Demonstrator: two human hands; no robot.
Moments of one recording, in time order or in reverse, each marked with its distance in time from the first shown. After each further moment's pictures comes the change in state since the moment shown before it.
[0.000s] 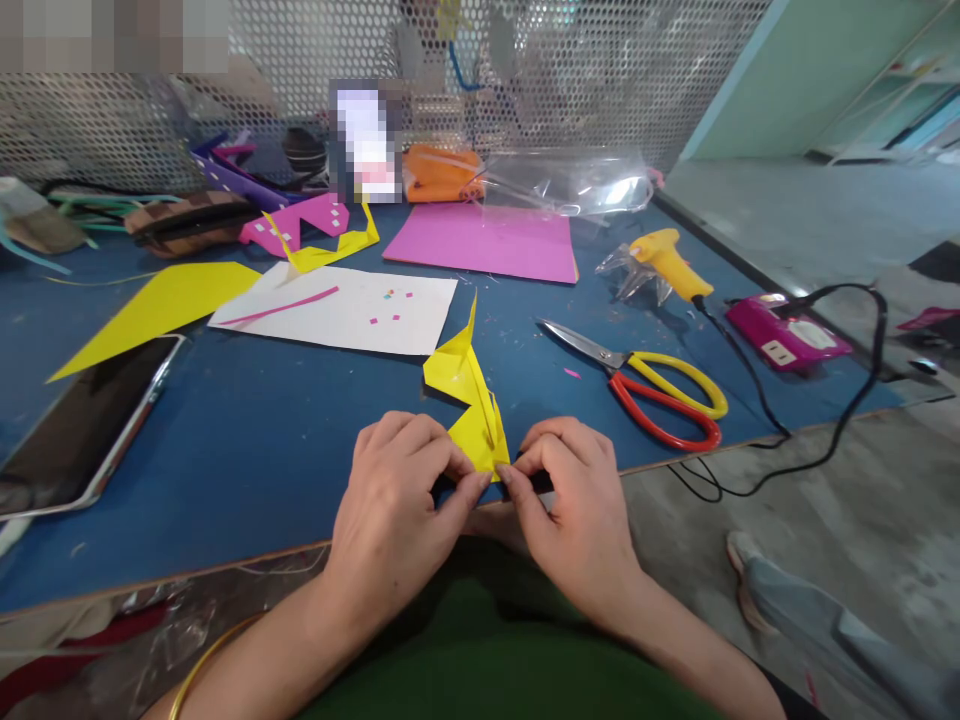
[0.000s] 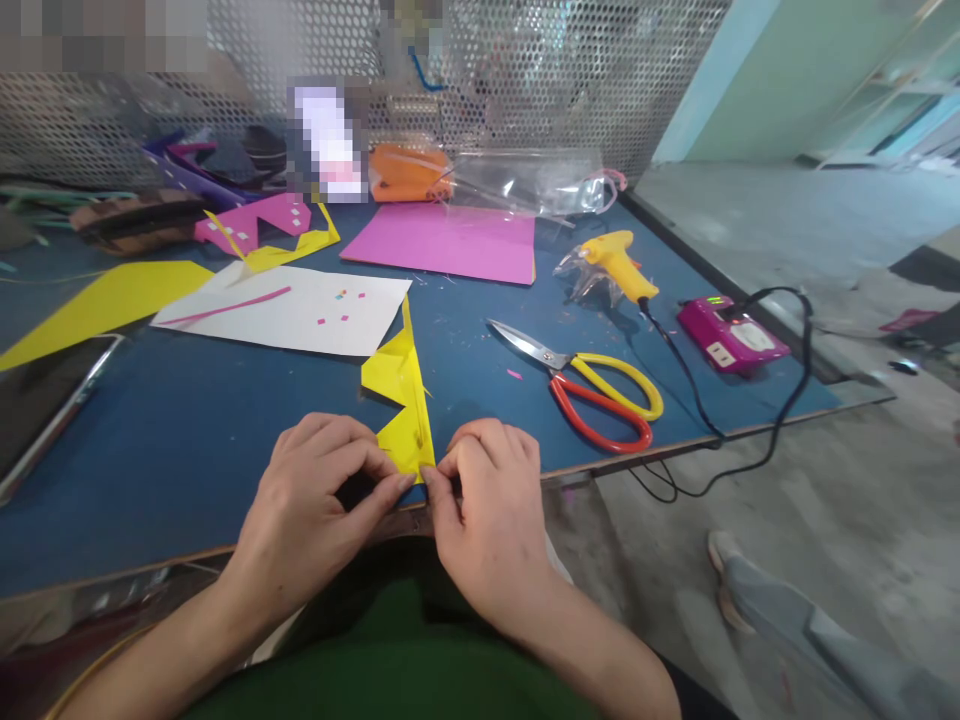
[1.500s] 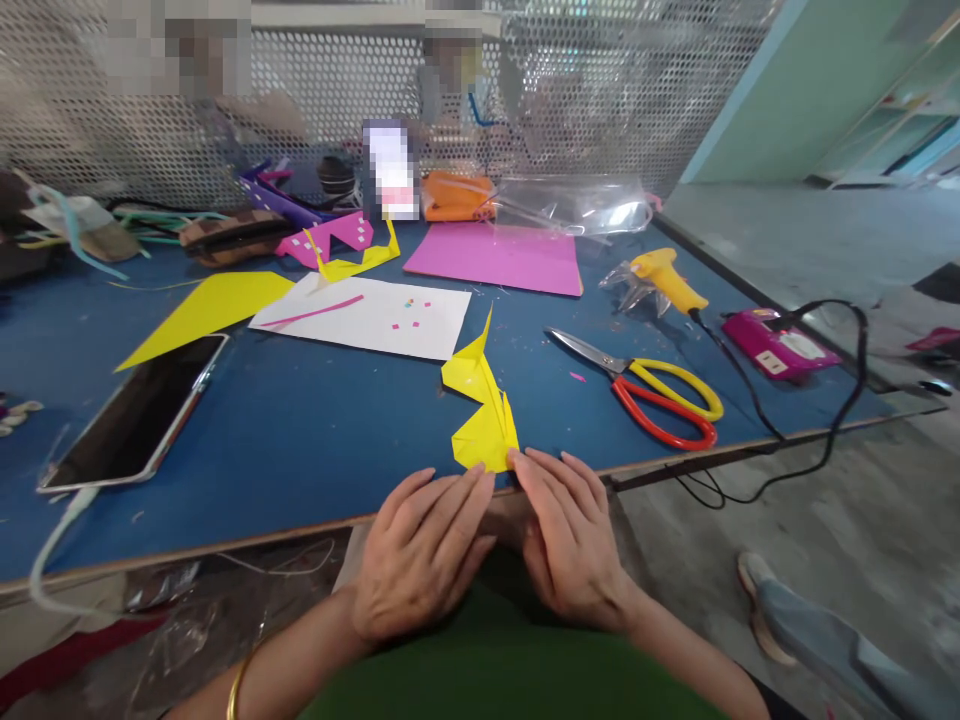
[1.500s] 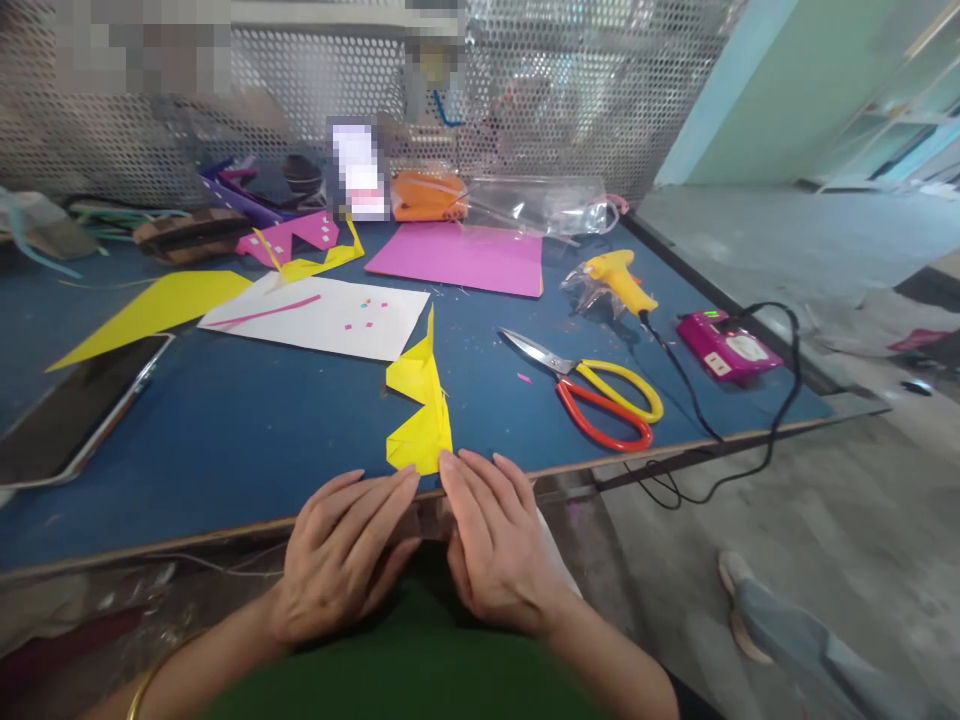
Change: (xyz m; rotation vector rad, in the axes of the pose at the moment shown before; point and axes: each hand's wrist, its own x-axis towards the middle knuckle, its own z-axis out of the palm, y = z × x) left_hand -0.058 -0.016 0.023 0.308 0.225 0.460; right_hand -0.045 0.025 0.012 -0.189 0.010 -0.456
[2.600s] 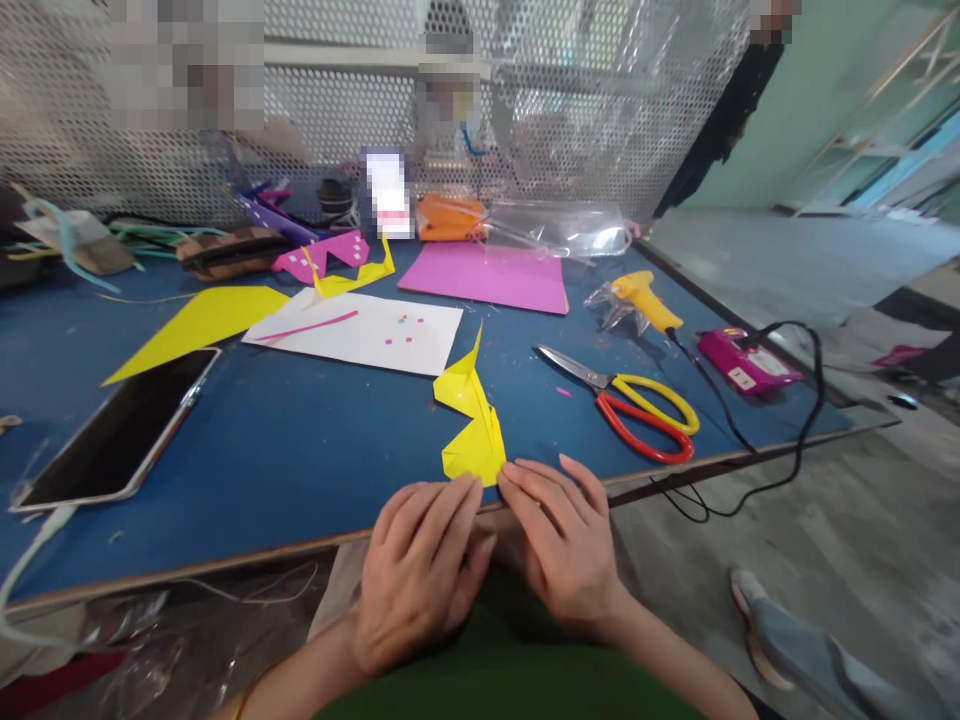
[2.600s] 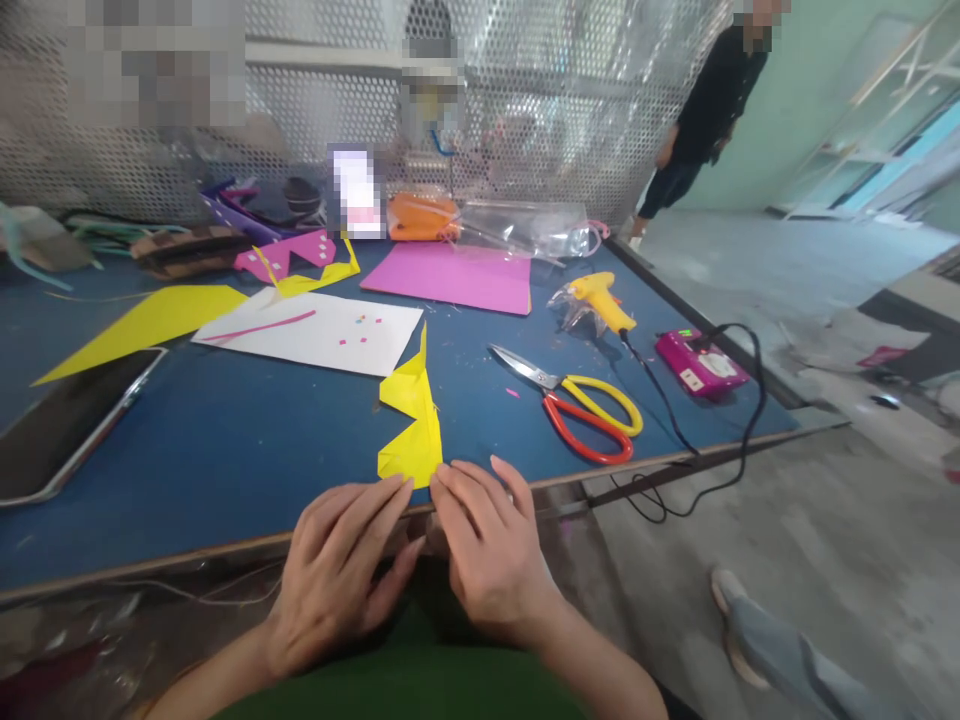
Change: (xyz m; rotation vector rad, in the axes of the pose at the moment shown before) left_hand 0.010 0.013 0.005 0.016 0.060 -0.124; right_hand 0.013 -0.002 -0.005 0.001 0.079 0.067
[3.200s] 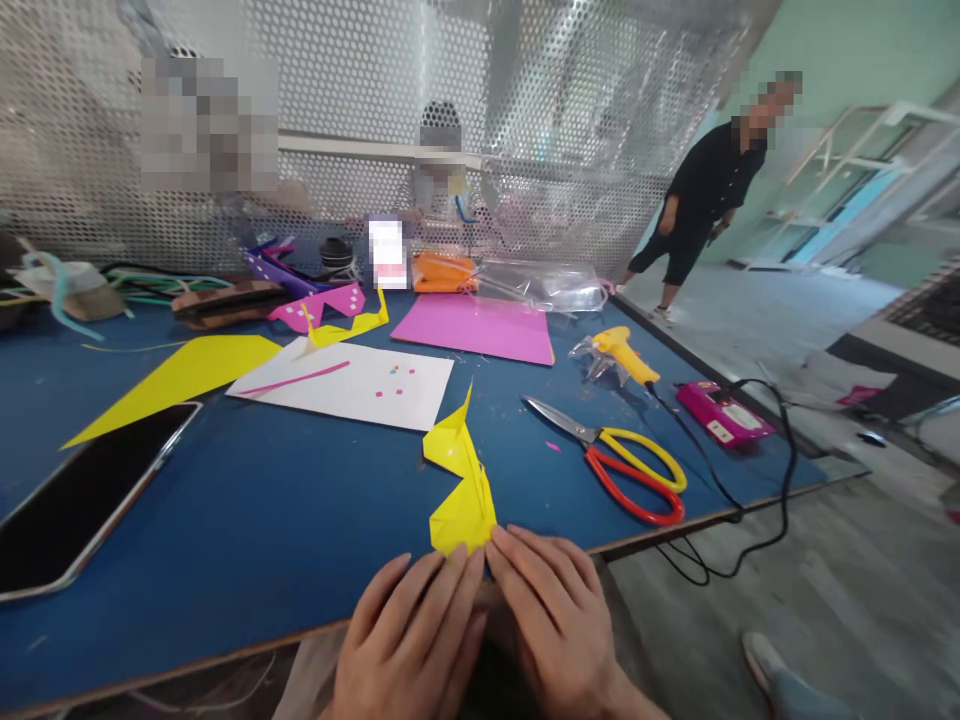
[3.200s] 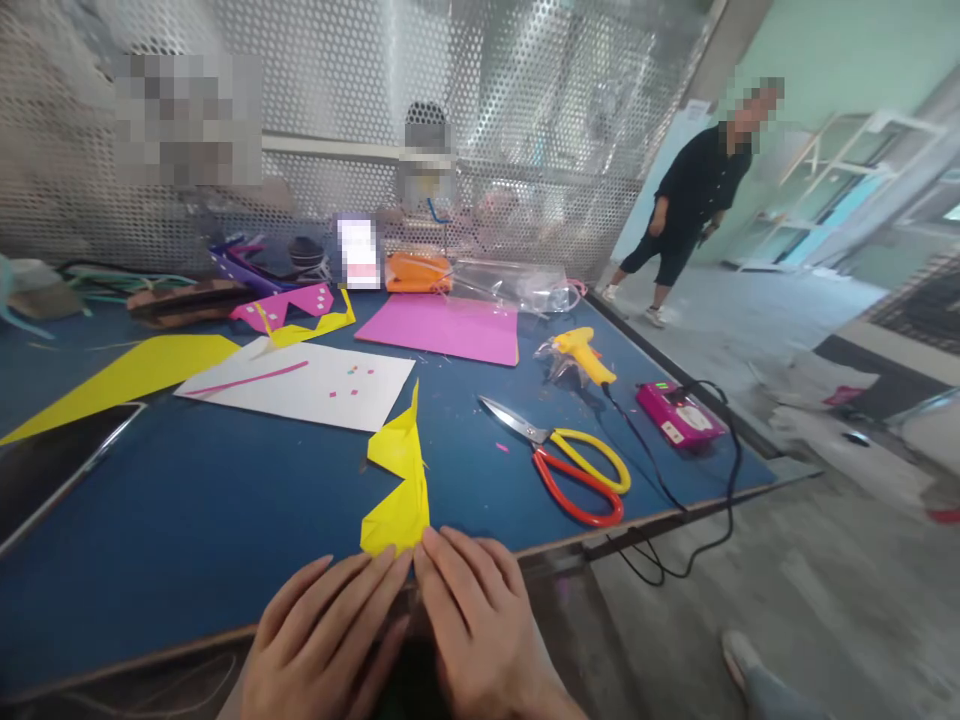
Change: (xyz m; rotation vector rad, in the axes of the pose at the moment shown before) left_hand -0.006 -0.002 0.015 -0.021 0.124 -0.050; right_hand 0.006 0.005 0.007 -0.097 0.107 -0.117
